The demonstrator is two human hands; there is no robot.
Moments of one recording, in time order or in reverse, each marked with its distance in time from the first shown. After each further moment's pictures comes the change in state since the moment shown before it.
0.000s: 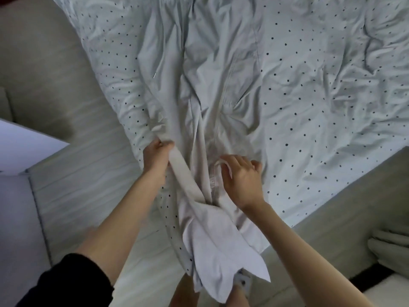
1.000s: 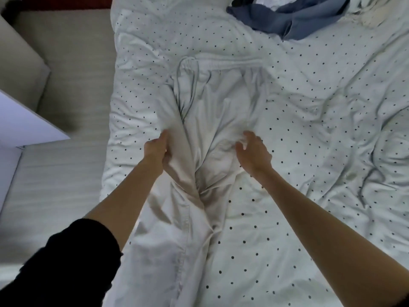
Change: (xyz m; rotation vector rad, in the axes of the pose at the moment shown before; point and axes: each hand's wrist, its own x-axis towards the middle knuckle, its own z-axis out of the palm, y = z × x) left_hand 0.091 0.121 0.136 -0.292 0.291 -0.167; right_hand 0.305 0.081 -0.090 0.022 -0.350 0.044
